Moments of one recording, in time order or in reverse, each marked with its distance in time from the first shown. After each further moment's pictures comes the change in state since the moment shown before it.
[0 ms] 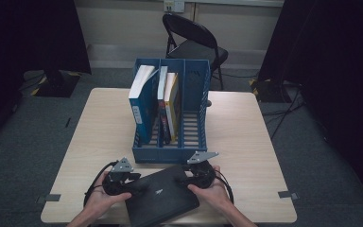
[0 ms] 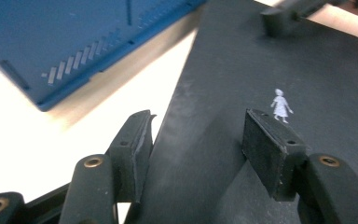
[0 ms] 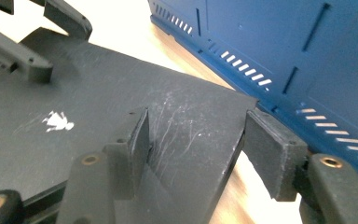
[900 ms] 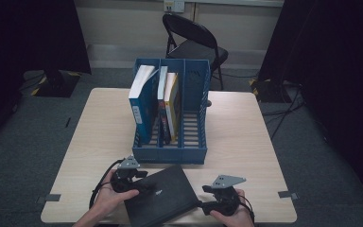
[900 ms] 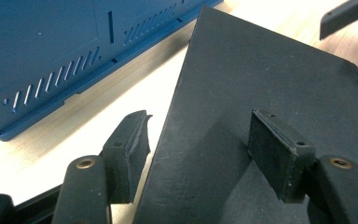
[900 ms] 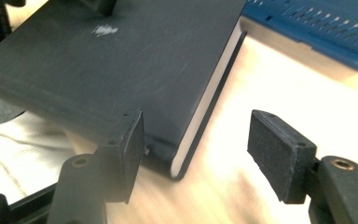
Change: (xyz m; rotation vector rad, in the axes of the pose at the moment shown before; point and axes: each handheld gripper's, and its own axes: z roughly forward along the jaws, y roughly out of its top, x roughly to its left) left arm -0.001 0.011 0.019 -0.033 -0.026 -0.044; right arm 0.024 -0.065 -0.068 0.009 -0.018 0.051
